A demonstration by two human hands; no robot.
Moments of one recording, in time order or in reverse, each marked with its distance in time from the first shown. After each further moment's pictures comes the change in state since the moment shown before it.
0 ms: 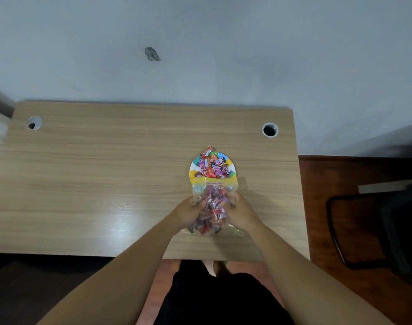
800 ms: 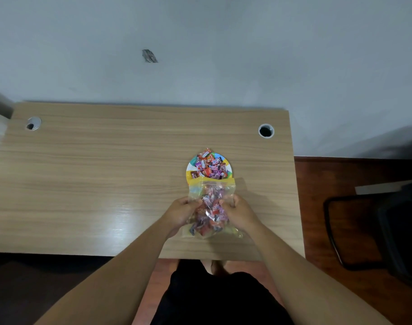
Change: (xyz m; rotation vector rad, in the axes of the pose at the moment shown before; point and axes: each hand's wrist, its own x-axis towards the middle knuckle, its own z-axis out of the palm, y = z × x) left_hand -0.004 -0.003 0.007 -0.481 0.060 -0.094; right_hand -0.008 0.005 -0.008 0.094 0.020 -0.013
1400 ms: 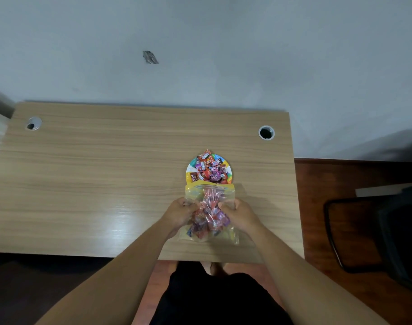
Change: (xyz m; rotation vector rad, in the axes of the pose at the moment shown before) left_hand 0.009 -0.003 -0.001 0.019 0.081 0.004; right_hand 0.008 0.008 -0.004 -0.009 -0.006 0.046
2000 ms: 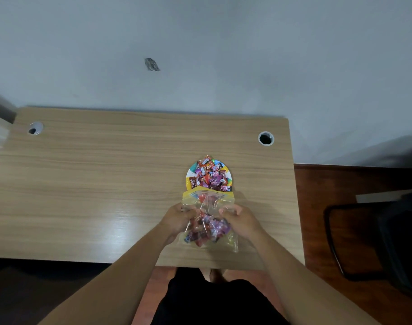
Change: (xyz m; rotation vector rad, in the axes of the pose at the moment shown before) left_hand -0.009 0.005 -0.004 -0.013 -0.034 0.009; right_hand -0.008 -0.002 -0.008 0.005 -0.015 -0.066
